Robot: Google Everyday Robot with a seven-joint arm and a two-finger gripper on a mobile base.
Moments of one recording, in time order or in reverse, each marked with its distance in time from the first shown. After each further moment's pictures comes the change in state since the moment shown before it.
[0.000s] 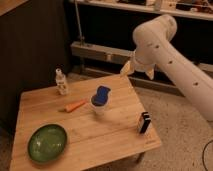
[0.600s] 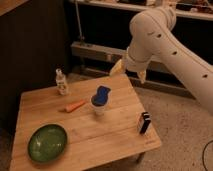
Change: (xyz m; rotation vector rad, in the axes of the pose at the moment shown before) arm -0.043 -0.059 -0.028 0.126 -0.094 0.058
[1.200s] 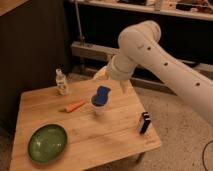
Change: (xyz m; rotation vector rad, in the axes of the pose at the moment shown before) arm -0.039 -0.063 0.042 0.177 -0.017 0.133
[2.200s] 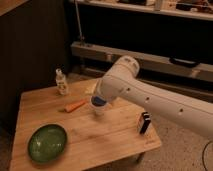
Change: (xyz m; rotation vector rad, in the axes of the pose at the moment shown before) arm -0.013 -0.006 0.079 -0.028 0.162 -0.016
